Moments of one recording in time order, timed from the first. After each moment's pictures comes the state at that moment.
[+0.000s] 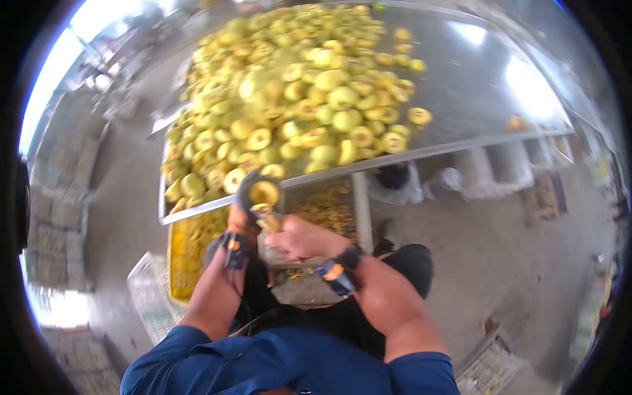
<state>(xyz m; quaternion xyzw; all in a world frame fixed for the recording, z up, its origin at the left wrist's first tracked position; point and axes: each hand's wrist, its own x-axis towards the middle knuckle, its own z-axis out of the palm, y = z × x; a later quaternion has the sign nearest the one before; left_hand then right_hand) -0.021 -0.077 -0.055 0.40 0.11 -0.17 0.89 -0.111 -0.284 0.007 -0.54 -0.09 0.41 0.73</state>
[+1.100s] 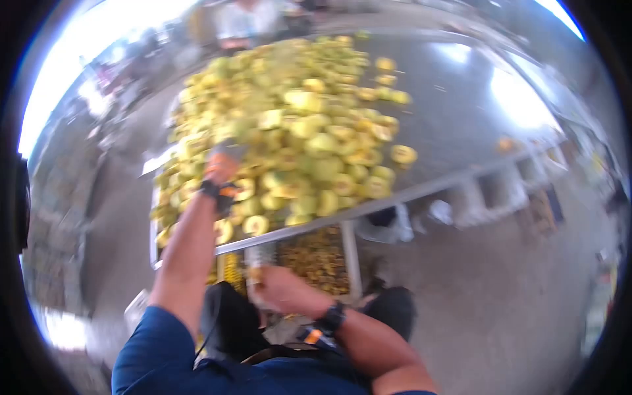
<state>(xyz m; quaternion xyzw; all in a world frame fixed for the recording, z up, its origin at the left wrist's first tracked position) 0.237 -0.023 -0.059 0.95 -0.20 0.16 0.17 -0.138 -0.217 0.020 -0.78 -0.14 0.21 0.57</state>
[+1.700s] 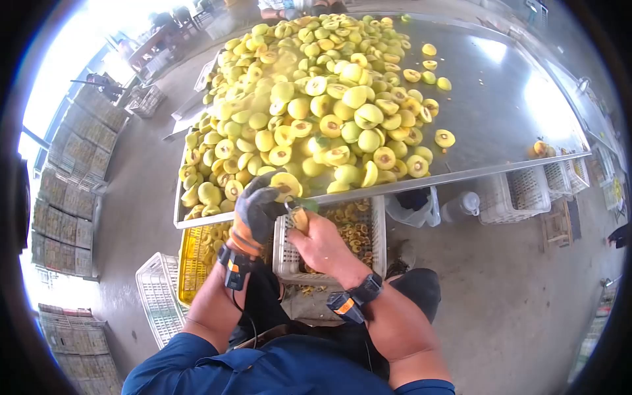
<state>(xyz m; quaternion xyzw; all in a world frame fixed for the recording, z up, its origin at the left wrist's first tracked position) -0.054 -0.030 0.031 0.56 -0.03 -0.14 0.82 -0.133 -0.207 0.022 -0.70 -0.03 0.11 0.70</state>
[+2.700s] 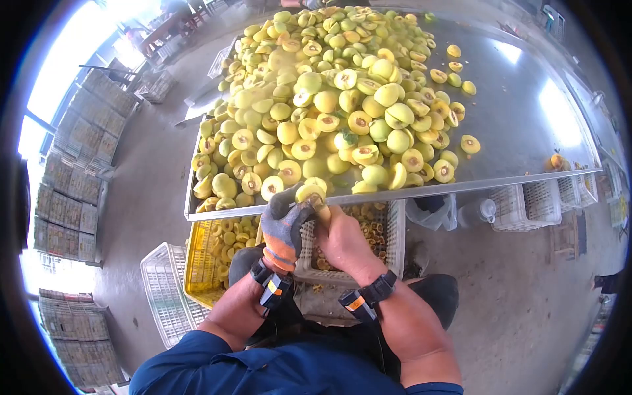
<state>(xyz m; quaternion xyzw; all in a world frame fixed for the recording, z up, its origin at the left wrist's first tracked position) -0.088 -0.043 0.004 0.59 0.04 0.02 0.80 -0.113 -0.192 -0.002 -0.83 -0.02 0.04 0.56</state>
